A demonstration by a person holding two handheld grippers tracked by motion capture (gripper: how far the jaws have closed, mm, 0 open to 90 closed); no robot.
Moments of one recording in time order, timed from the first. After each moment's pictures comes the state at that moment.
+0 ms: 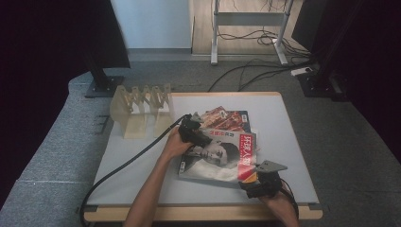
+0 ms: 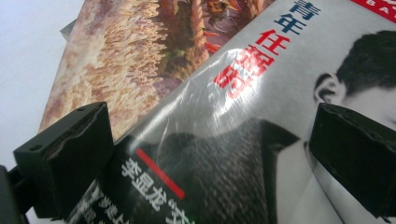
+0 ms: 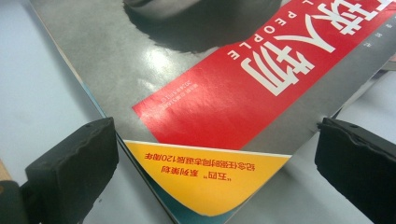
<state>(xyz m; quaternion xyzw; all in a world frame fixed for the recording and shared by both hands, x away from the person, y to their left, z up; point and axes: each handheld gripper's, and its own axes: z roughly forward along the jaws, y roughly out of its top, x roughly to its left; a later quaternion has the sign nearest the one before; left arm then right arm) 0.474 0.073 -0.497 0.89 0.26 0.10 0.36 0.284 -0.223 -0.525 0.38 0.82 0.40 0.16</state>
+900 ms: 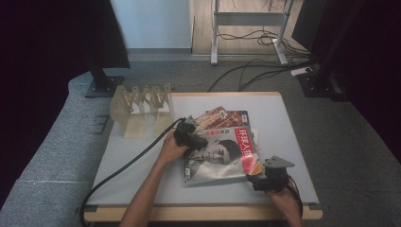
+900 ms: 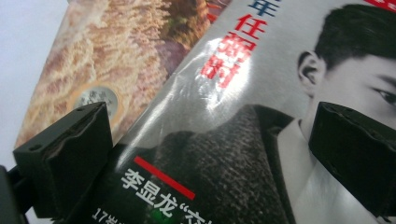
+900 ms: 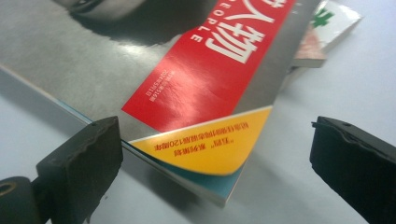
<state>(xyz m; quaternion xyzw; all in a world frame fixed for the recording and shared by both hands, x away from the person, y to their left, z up) 0.457 0.092 -0.500 0.88 0.29 0.08 0.36 0.297 -0.246 -0.523 0.41 0.80 0.38 0.22</state>
